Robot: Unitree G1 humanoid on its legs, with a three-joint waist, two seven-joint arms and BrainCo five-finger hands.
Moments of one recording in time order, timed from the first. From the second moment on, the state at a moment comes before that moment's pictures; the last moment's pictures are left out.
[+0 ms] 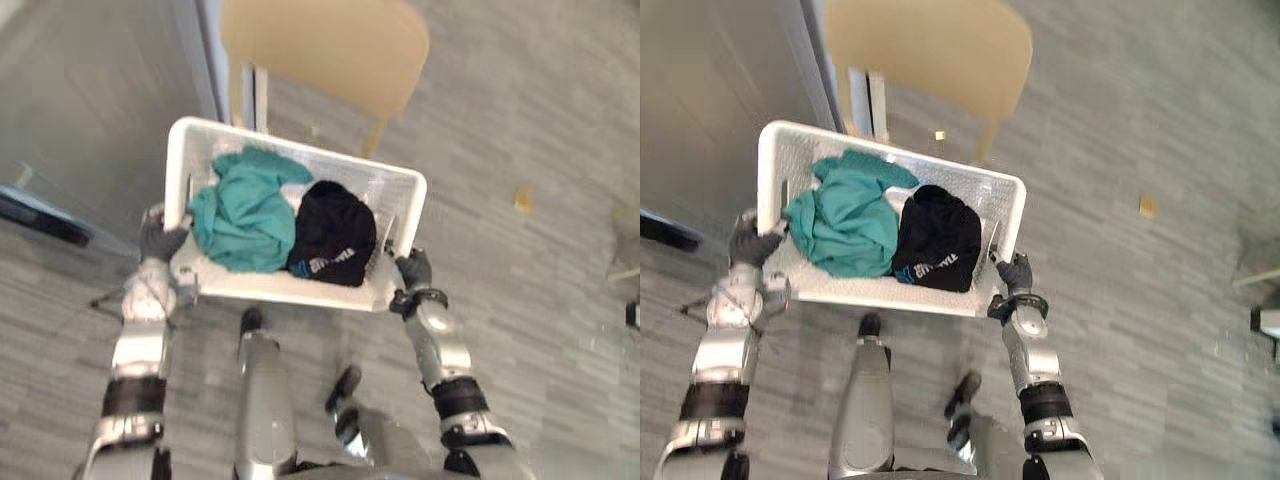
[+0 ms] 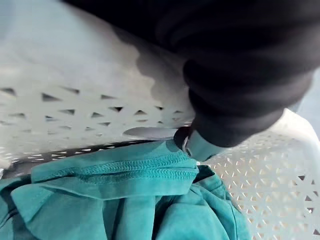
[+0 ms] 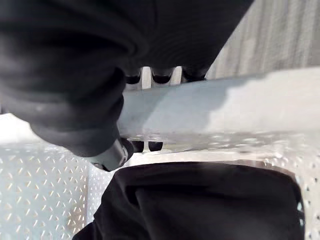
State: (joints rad) left arm -0.43 0.50 0.09 0.30 -0.07 0.05 0.13; right arm -0.35 0.06 -0.08 0.37 0.24 0.05 -0.15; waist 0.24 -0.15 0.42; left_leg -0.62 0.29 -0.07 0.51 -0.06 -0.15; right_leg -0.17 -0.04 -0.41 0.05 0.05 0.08
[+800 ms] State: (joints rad) left arm -1.20 0.67 -0.07 0.76 -0.23 0.04 0.05; right arm -0.86 -0.07 -0.13 0.56 0.43 -0.04 -0.22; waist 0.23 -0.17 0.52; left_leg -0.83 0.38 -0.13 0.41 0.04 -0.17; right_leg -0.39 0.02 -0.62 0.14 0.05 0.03
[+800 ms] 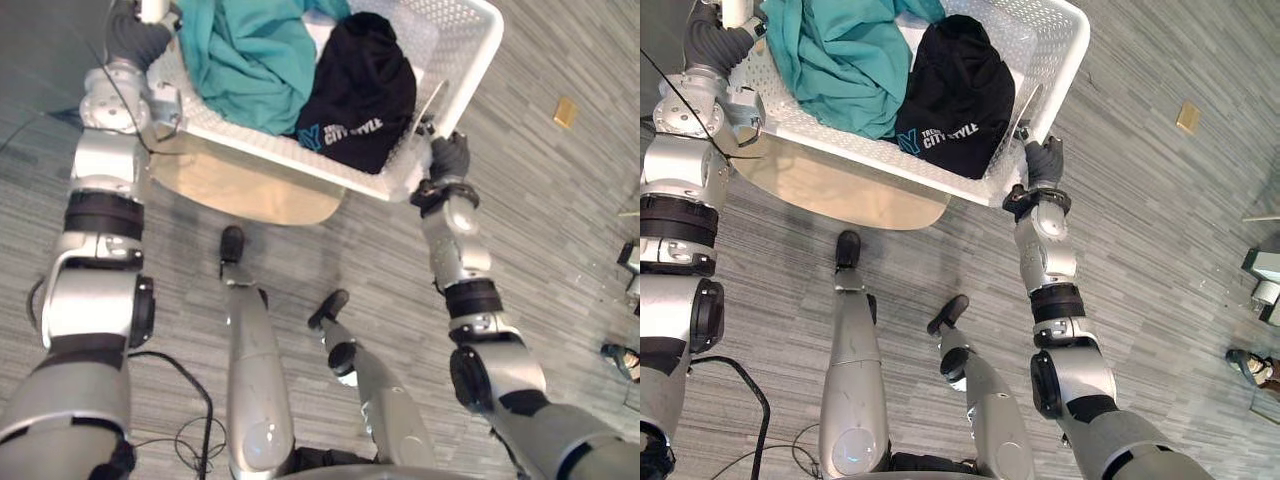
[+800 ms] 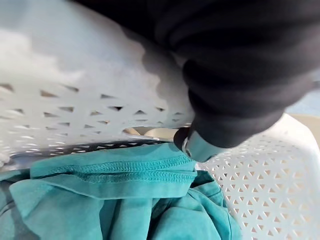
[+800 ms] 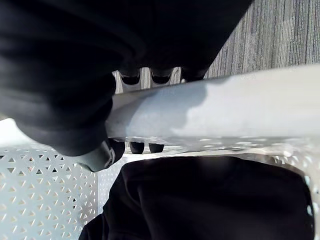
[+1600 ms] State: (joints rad) left arm -1.36 0.65 0.07 0.89 -0.22 0.12 0.06; right arm -1.07 -0.14 -0.13 0.87 0.55 0.02 -0.07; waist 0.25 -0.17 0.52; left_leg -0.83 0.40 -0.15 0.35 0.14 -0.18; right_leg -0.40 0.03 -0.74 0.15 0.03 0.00
